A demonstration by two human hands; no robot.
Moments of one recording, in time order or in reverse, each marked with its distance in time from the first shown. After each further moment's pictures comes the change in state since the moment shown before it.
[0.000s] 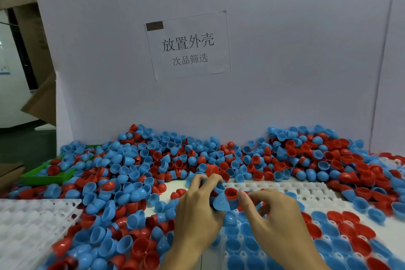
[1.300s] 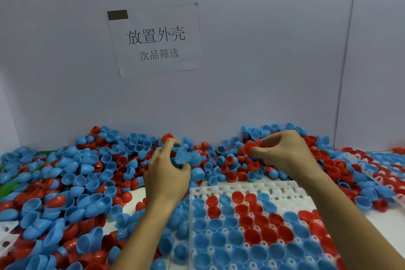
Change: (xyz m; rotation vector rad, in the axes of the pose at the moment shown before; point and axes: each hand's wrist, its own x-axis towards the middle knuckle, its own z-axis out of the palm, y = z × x) left_hand 0.082 -0.001 0.013 -0.139 0.224 -0.155; right_hand 0.119 0.039 -0.082 -0.063 0.027 0.186
